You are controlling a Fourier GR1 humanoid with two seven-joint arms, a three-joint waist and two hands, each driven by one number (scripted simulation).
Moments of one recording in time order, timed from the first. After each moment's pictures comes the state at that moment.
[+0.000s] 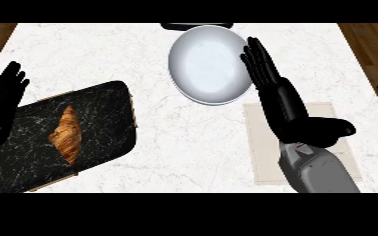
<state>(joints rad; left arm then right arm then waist) -0.15 0.62 0.00 -1.32 0.35 0.17 -0.01 -0.35 -0.20 0.33 -1.67 -0.23 -0.23 0.02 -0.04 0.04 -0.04</state>
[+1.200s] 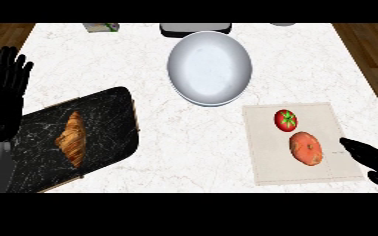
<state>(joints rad) -0.16 0.52 0.05 -1.47 0.38 0.19 -0.12 0.26 -0.90 0.07 -1.94 -0.04 0.29 -0.82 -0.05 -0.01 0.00</state>
